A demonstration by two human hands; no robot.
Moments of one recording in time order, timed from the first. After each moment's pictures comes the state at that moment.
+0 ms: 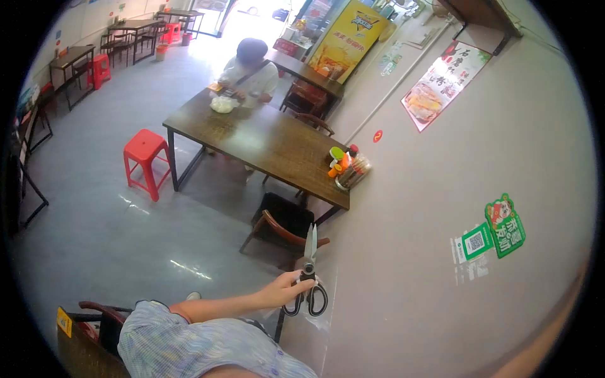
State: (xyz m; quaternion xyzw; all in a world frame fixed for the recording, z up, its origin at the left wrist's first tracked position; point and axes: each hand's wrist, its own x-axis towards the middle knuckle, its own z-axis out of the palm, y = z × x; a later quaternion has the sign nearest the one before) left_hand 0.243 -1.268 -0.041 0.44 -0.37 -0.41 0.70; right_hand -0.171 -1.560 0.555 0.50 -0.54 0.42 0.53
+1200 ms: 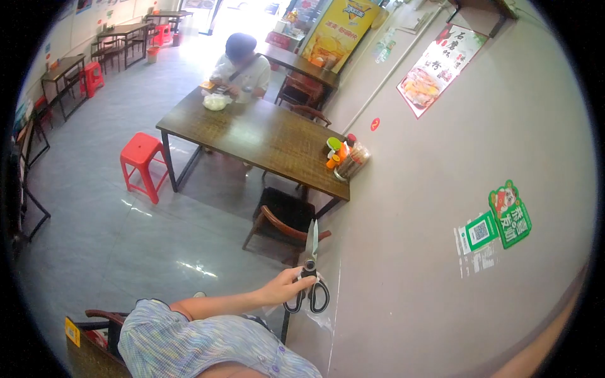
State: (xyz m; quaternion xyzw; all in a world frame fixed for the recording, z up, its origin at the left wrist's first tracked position) left_hand 0.250 -1.272 -0.039 0.43 -0.38 -0.45 0.68; right_hand -0.161 -1.544 0.544 0.45 -0.50 0.34 0.66
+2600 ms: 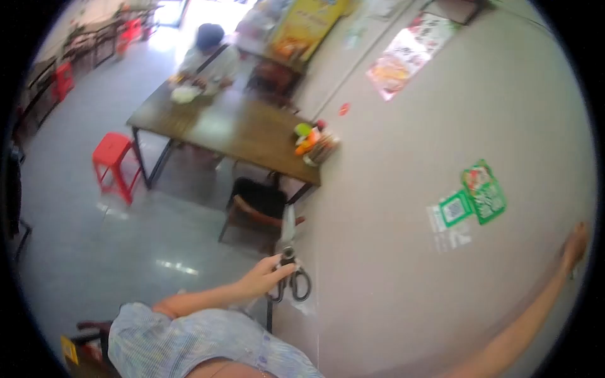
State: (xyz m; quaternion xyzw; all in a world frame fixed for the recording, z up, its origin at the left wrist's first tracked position) left_hand 0.257 -1.271 -0.031 0.46 -0.39 -0.43 0.67; right_hand -0.139 -1.541 0.527 0.54 -0.49 0.37 0.58
